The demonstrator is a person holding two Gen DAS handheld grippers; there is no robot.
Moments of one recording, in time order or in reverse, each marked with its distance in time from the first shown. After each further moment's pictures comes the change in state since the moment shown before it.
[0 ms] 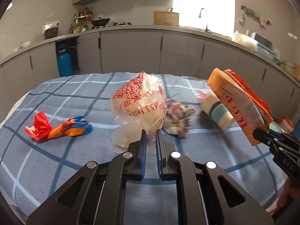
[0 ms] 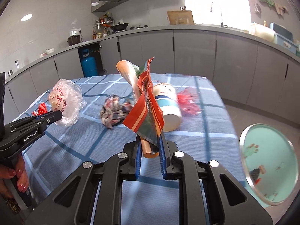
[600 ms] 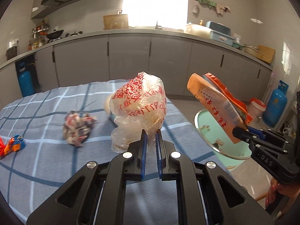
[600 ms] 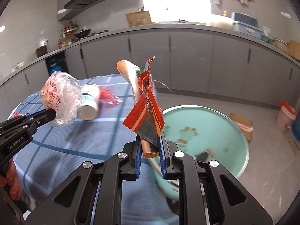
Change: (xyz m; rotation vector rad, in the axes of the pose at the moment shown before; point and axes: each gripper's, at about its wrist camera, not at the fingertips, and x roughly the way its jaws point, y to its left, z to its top) left arm -0.004 -0.164 0.000 0.166 -0.009 -0.253; right arm -0.067 -0.123 -0.033 0.139 -0.002 -0.223
